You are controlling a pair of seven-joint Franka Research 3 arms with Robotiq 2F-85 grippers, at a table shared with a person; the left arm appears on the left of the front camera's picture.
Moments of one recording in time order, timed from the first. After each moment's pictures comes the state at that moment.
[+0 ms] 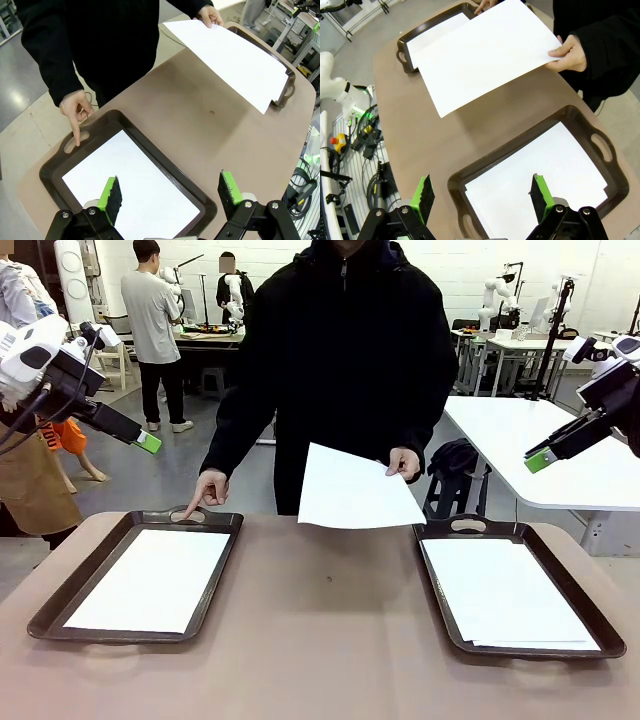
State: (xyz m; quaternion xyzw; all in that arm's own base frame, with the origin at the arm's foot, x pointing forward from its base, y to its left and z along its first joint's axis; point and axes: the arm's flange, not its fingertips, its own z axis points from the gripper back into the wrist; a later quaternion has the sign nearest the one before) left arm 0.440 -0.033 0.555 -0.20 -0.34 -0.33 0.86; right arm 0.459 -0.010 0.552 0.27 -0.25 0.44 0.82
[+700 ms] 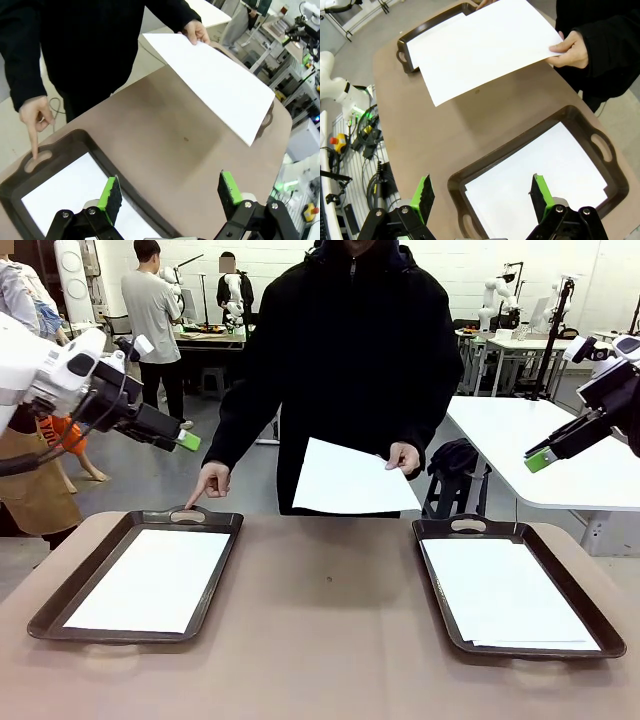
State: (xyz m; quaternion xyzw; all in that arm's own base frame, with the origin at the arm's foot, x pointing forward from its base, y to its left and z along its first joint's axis) left arm 0.480 -0.074 0.527 -0.30 -0.32 -0.29 0.85; right arm 0.459 -0.010 0.552 0.27 -0.25 0.44 0.81
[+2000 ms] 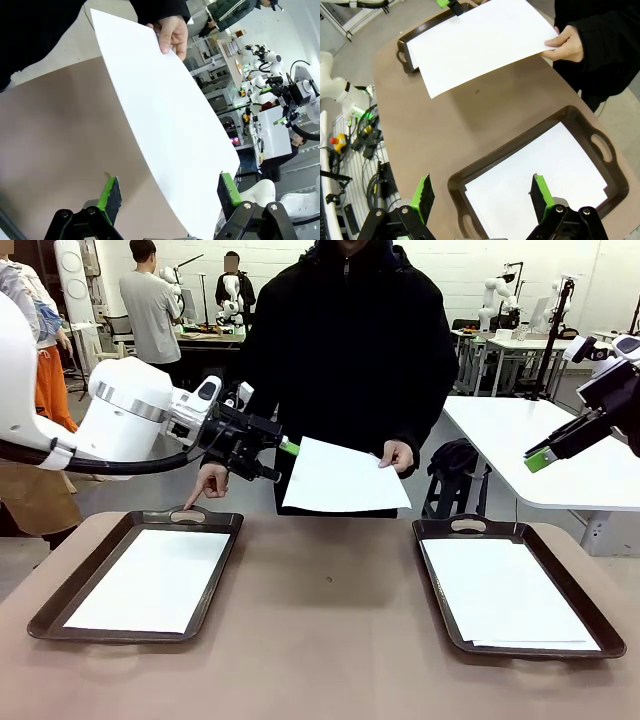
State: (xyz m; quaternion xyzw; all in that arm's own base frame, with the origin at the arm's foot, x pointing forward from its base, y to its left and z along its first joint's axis) left arm 0.591 -0.207 0.445 -0.50 -0.14 -0.17 0.84; right arm 0.459 -0.010 0.552 0.27 -0.25 0.45 0.81
